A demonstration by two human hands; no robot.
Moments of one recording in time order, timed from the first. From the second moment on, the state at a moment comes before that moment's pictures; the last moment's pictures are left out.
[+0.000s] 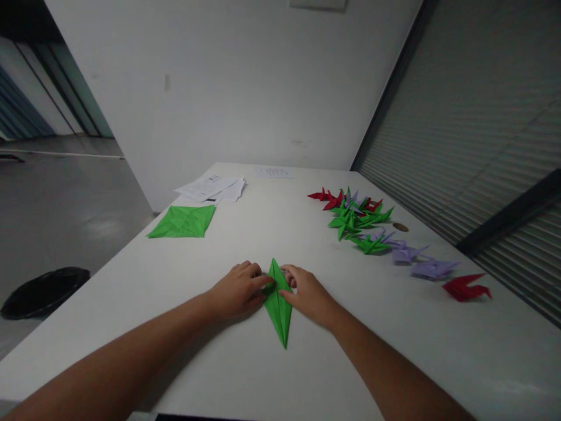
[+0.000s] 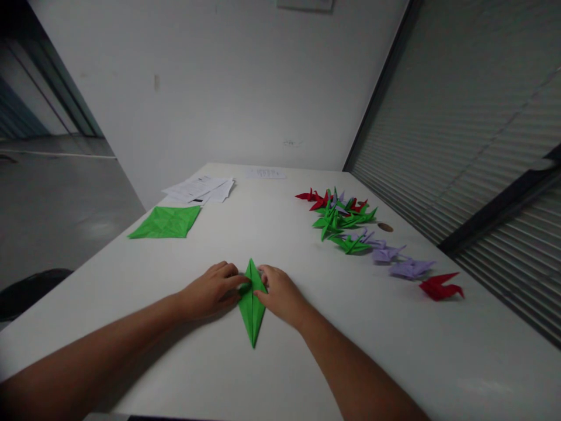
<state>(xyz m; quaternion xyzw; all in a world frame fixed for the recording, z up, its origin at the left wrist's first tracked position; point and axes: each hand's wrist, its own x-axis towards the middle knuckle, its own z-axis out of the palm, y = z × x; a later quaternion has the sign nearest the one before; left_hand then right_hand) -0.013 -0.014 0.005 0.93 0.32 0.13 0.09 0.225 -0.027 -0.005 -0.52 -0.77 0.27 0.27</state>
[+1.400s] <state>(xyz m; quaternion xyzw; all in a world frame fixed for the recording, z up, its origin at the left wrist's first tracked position) 0.012 -0.014 0.001 0.45 0.40 0.49 0.64 0.214 -0.023 -0.005 -0.43 -0.56 0.51 0.48</state>
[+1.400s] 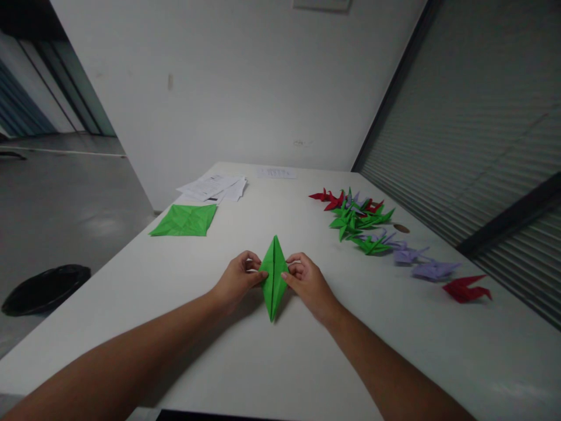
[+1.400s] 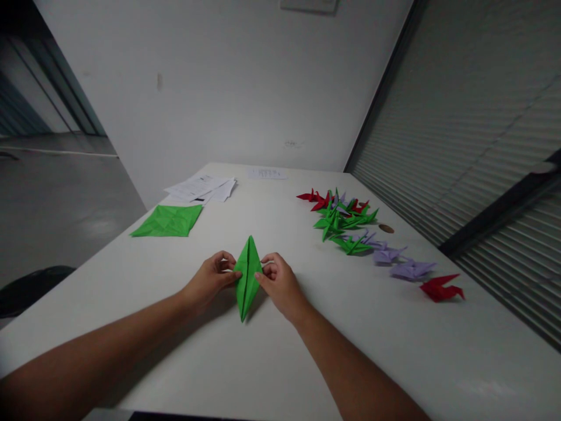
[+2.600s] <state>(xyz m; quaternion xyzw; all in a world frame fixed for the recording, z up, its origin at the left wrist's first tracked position) 0.011 -0.015 -0.006 0.55 0.45 0.43 0.56 0.211 -0.027 -0.003 -0.48 -0.67 0.38 0.42</state>
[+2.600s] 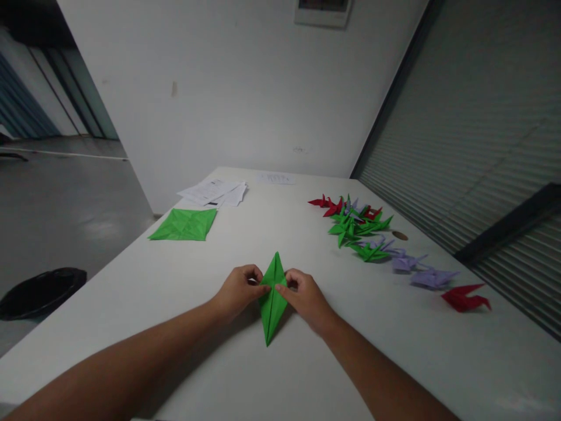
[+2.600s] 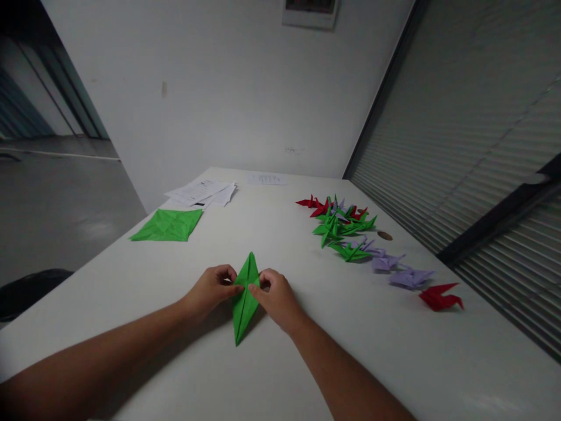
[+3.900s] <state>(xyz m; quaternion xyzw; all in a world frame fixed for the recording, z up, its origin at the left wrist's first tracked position) 0.009 -0.016 -0.002 0.61 0.43 0.45 0.49 0.201 -0.038 -0.005 -0.43 -0.62 0.40 0.52</state>
